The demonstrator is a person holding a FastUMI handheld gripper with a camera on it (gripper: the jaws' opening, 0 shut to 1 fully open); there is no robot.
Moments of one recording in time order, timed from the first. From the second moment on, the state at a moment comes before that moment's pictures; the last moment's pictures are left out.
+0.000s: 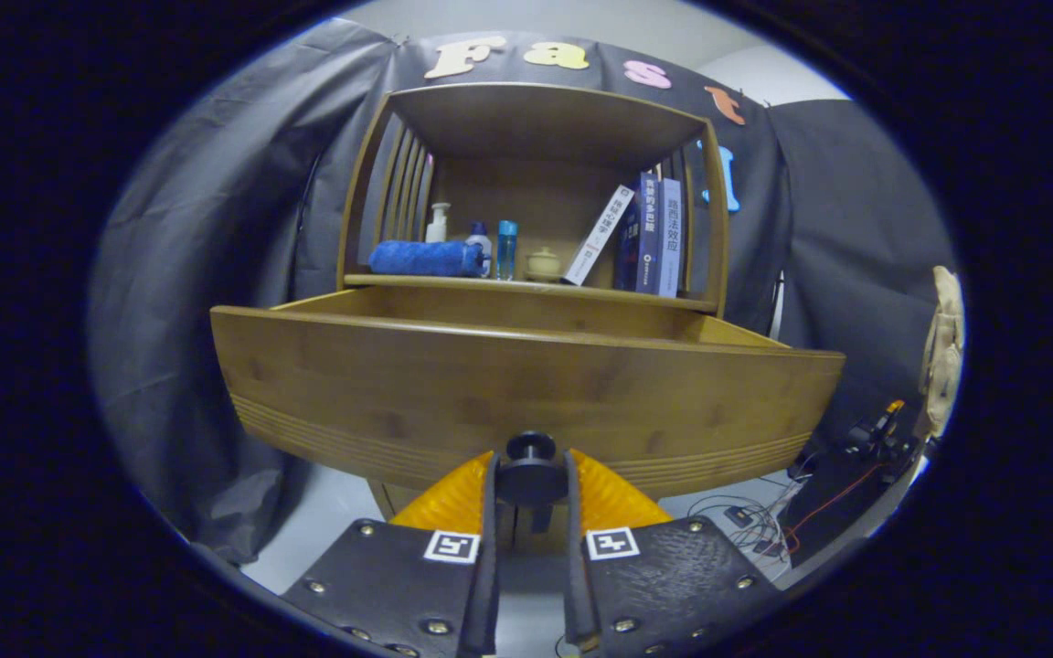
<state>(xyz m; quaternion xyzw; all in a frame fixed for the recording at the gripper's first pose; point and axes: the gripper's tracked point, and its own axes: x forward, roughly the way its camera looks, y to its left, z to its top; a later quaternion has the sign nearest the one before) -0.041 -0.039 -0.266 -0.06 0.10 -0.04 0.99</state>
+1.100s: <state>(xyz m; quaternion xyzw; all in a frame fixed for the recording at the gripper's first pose) -0.033 0.012 -0.104 -0.03 0.05 -0.02 1.00</state>
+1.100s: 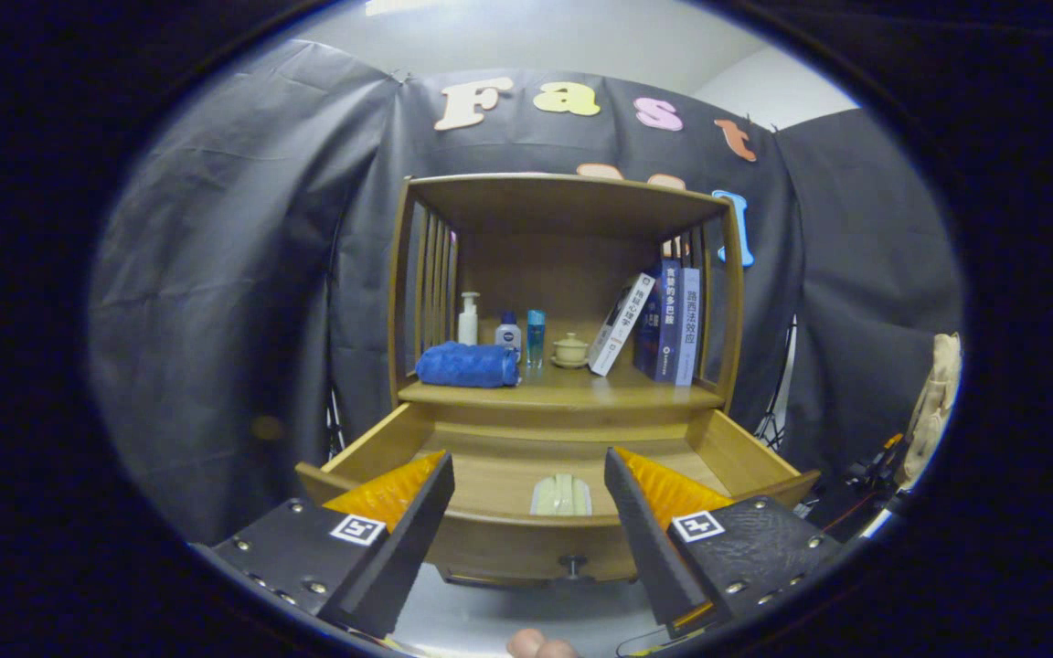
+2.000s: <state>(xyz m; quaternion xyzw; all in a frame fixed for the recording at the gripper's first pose) 0.137 -0.037 -0.161 -0.04 0.28 -0.06 0.96</state>
